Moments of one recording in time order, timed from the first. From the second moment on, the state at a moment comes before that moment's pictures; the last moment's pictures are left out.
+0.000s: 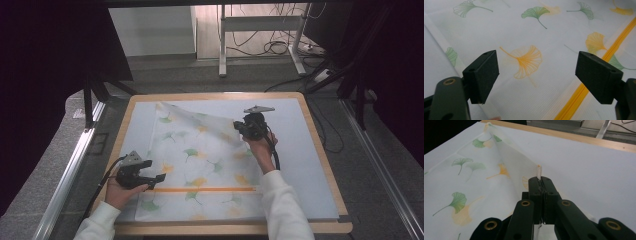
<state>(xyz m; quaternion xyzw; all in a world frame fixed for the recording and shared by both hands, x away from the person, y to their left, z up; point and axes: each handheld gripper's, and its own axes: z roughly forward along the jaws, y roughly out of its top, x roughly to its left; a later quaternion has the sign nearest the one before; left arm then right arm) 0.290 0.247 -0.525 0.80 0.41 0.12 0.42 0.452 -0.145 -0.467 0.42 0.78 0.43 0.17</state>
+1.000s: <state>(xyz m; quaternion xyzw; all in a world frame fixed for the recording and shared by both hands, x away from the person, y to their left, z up) 0.290 0.250 -0.526 0.80 0.41 0.12 0.43 0.490 -0.154 -0.445 0.48 0.74 0.40 0.26</state>
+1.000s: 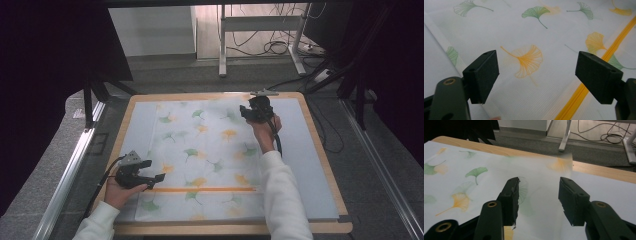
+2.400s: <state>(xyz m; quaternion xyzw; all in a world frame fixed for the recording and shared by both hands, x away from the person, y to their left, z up) 0.291 0.242 -0.523 0.80 0.39 0.11 0.43 0.271 -0.221 -0.490 0.40 0.82 0.41 0.10</state>
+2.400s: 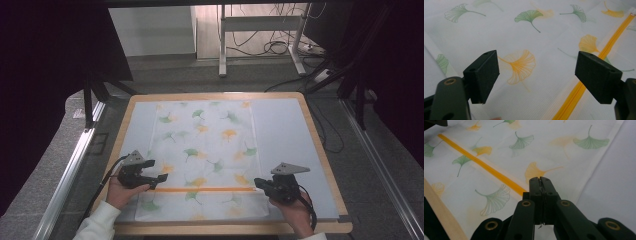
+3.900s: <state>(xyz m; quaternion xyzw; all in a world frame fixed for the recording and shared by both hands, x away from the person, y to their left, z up) 0.270 0.180 -0.510 0.84 0.33 0.10 0.43 0.245 -0.208 -0.500 0.39 0.83 0.38 0.09</state>
